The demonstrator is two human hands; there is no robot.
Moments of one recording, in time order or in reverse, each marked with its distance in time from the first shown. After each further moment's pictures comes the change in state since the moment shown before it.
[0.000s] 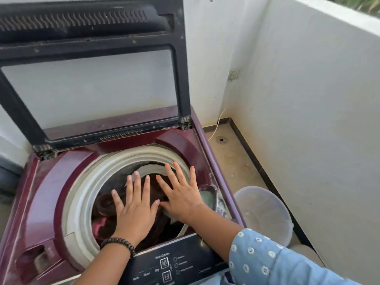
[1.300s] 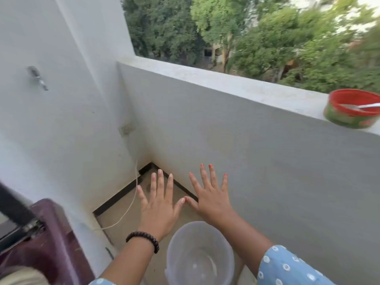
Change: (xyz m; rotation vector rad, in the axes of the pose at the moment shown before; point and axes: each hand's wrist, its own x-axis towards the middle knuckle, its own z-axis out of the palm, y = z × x) left_hand 0.055 0.433 -0.039 0.053 0.177 0.645; right_hand -0.248 0.358 -0.015 0.213 0.251 0.782
